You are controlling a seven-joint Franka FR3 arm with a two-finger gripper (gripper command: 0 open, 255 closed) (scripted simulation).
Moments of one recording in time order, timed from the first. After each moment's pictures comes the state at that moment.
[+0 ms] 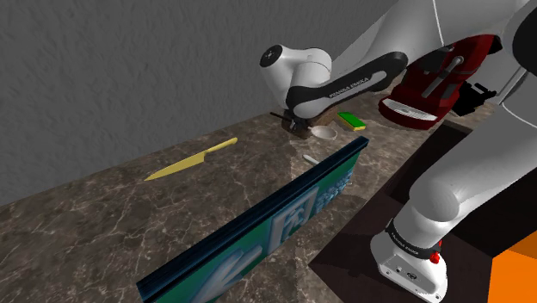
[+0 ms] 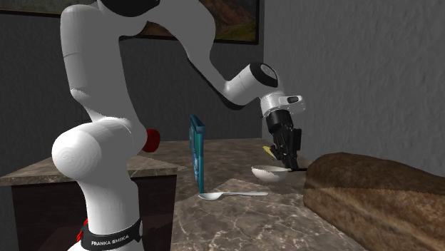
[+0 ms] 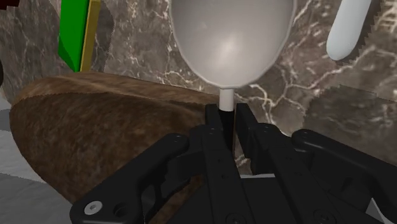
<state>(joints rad) -0.25 -0.13 0.46 -2.31 -0.61 1.91 0.40</state>
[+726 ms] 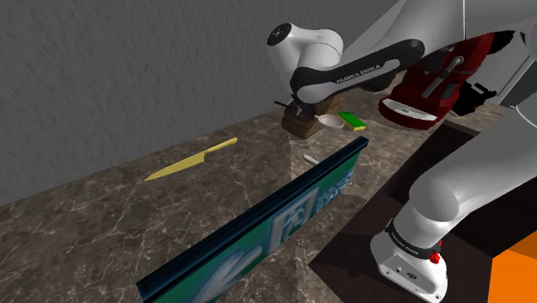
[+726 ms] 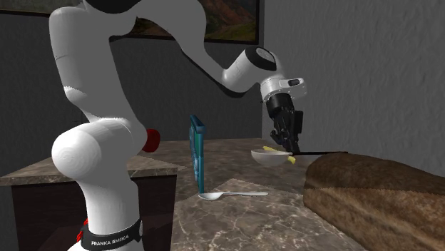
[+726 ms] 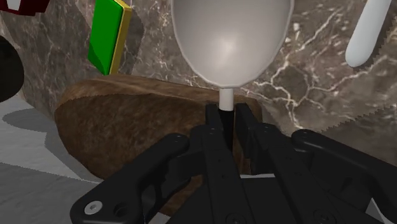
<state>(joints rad) -0.26 -0.22 0.43 -2.29 -0.57 1.85 0.30</state>
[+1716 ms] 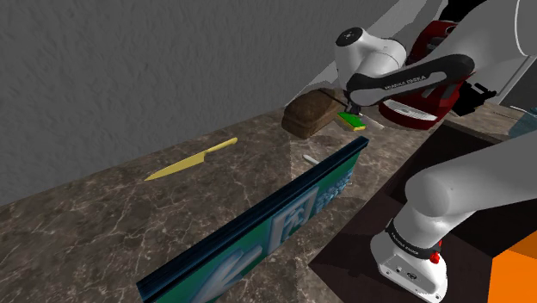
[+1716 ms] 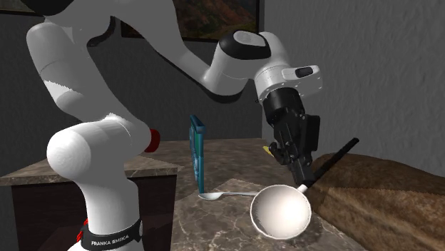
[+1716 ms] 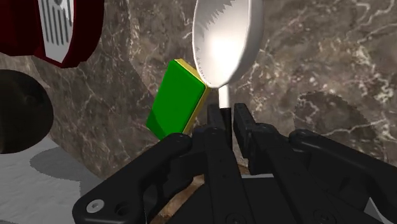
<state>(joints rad) -0.40 -0.51 0.13 -2.60 -0.70 2.11 0.00</state>
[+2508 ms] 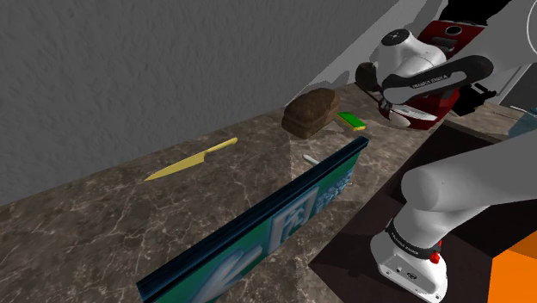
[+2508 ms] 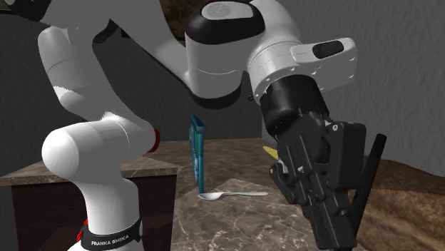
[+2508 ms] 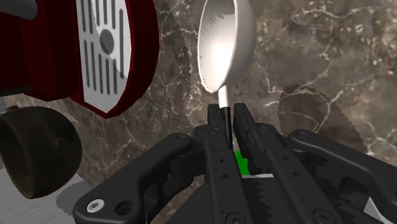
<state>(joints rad) -0.57 -0.51 -0.14 -2.62 -0.88 2.33 -0.23</state>
